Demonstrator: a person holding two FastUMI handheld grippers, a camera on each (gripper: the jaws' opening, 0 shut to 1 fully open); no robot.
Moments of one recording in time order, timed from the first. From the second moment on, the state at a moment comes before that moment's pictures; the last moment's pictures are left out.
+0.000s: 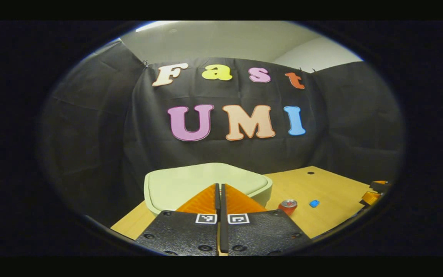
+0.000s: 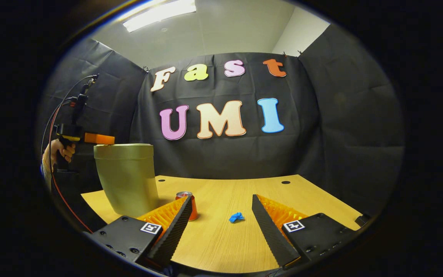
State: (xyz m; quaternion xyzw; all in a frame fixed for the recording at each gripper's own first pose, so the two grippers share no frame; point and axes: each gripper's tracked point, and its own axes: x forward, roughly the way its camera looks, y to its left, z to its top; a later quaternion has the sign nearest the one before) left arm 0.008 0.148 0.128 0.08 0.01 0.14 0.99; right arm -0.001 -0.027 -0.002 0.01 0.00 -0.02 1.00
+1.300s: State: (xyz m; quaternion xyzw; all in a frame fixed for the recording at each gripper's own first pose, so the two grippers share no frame) left arm -0.014 0.110 0.197 0.08 -0.10 0.12 0.99; right arm 0.000 -0.019 -0.009 -0.01 0.02 -0.01 1.00
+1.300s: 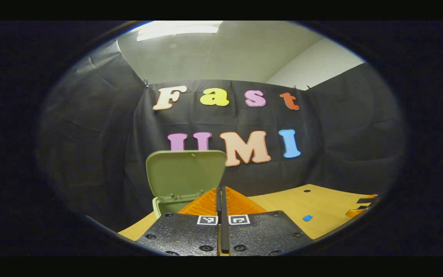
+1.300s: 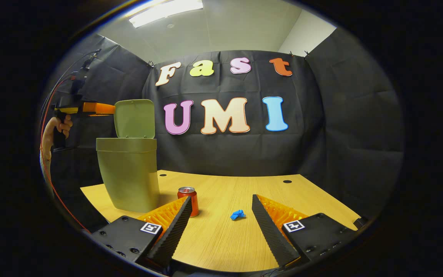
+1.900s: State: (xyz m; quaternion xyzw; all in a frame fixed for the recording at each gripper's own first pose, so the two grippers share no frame) left arm 0.005 0.037 0.066 0.04 -0.03 0.02 1.00; right arm -0.001 -0.026 -0.010 -0.01 0.02 -0.02 1.00
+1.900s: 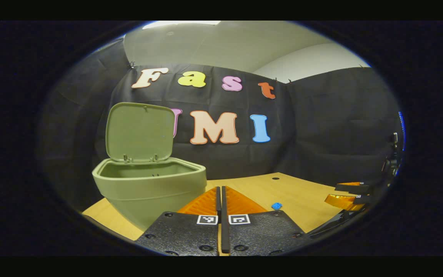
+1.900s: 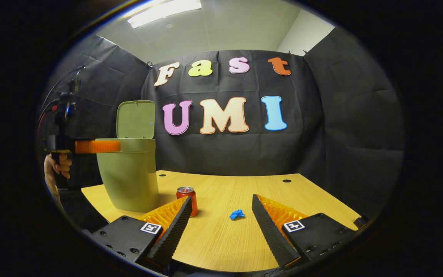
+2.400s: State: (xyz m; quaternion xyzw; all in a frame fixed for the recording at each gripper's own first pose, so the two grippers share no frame) left arm 0.020 0.023 0.014 0.06 -0.02 0.00 1.00; right arm 0.016 -0.050 -0.024 -0.01 0.04 -0.05 1.00
